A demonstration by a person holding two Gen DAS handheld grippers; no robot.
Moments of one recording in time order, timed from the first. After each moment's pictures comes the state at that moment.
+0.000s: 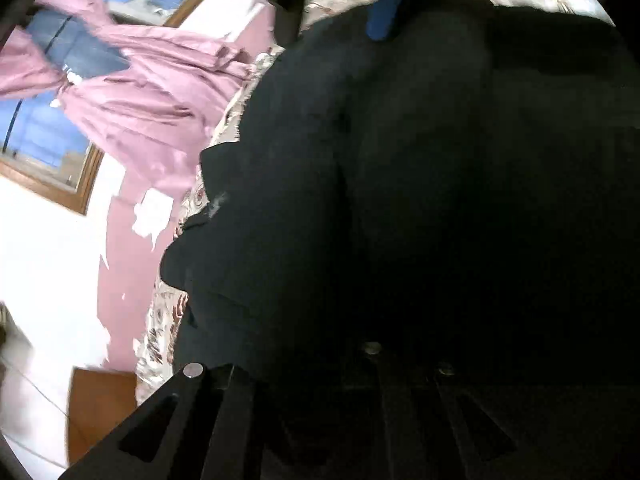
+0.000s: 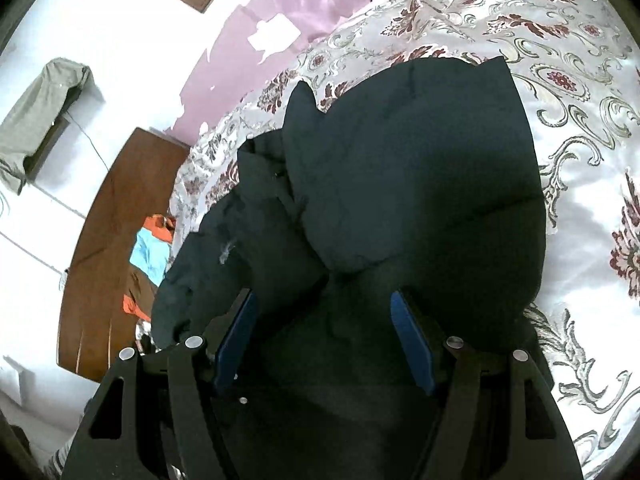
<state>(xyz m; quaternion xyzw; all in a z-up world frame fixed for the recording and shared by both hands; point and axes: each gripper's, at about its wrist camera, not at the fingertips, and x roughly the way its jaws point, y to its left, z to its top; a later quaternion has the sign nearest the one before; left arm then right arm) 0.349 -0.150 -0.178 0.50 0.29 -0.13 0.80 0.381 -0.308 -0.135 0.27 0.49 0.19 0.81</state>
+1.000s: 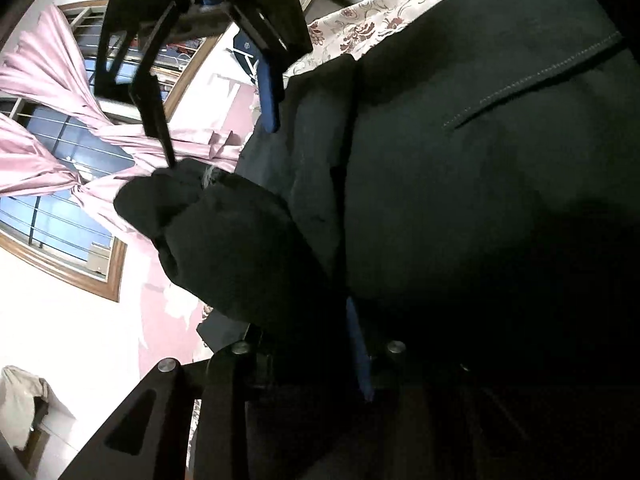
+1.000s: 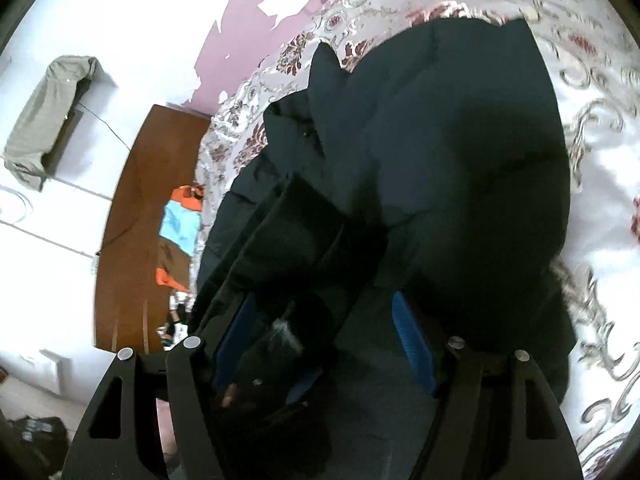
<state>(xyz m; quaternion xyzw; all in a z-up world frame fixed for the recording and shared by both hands) 0.278 -0.170 -0.221 0.59 0.16 -0.18 0.77 0.377 -0.307 -0.137 0.31 0.54 0.25 0.74</state>
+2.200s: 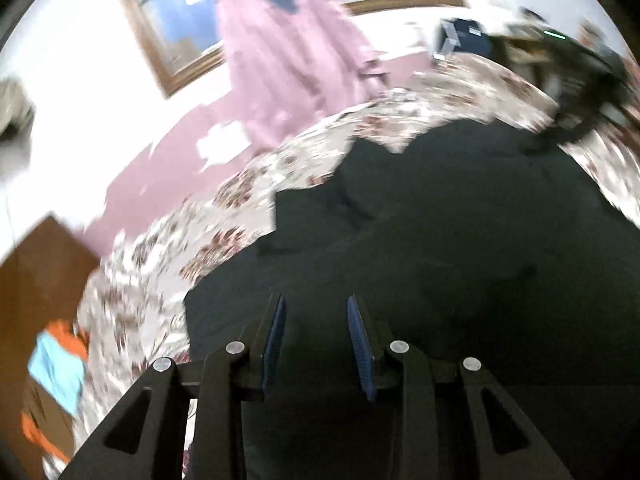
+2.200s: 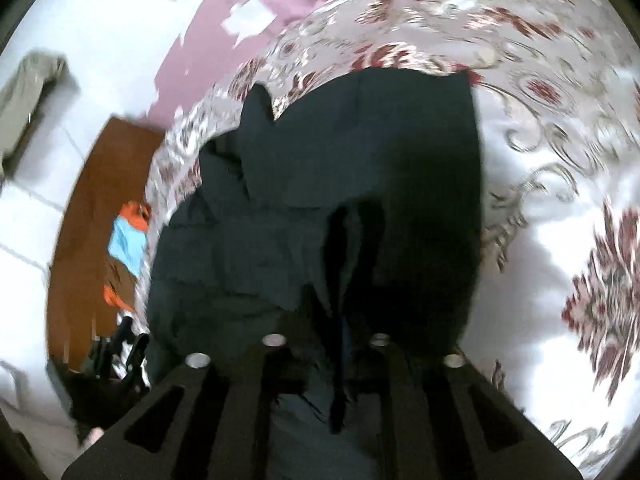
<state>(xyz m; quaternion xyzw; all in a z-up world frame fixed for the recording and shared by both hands) 0.367 -0.003 -0.116 0.21 0.30 -0.06 0.93 0.419 -0.347 -0.139 0.26 0.53 0.17 0.79</state>
